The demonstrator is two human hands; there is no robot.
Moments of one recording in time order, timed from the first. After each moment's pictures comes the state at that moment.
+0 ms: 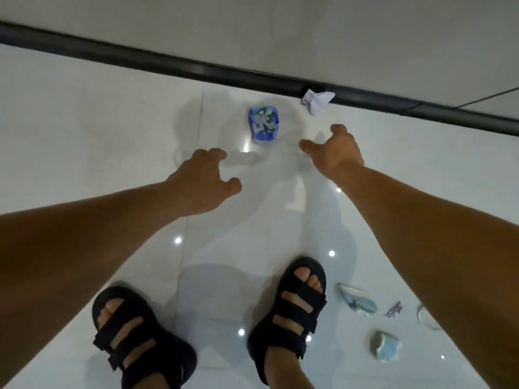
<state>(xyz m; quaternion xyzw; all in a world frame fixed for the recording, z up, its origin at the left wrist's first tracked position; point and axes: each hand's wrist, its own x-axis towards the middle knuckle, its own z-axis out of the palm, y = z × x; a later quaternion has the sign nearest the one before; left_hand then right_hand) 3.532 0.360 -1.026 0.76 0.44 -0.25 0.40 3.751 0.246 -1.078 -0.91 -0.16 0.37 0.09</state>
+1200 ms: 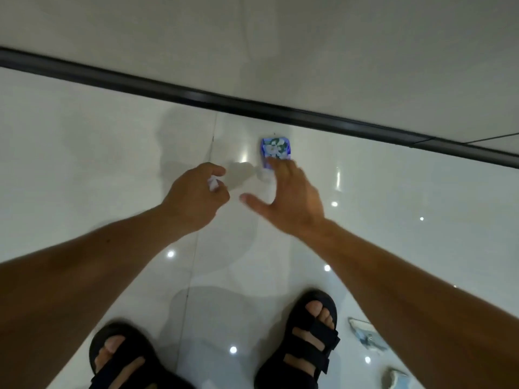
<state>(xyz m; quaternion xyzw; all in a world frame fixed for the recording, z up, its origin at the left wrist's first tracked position) 3.522 0.399 -1.039 0.66 0.52 -0.10 0.54 3.665 0.280 -1.083 -0.84 -0.44 0.31 0.11</state>
